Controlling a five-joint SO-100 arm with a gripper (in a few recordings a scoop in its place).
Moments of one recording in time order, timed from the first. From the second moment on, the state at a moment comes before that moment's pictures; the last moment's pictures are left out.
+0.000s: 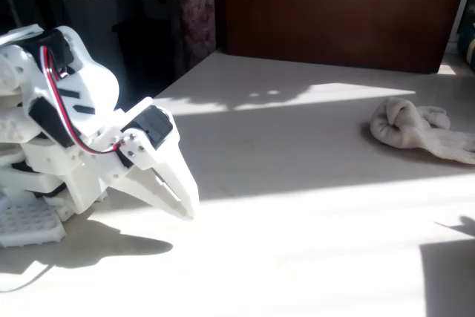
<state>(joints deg) 0.5 188.0 171.8 67.5 -7.5</state>
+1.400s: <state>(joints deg) 0.5 154.5 136.1 67.5 -7.5</state>
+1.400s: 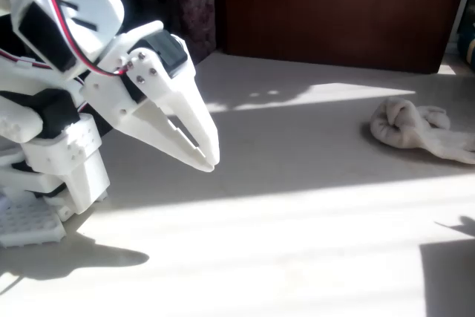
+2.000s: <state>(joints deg) -13.2 125.6 108.3 60.6 -7.5</state>
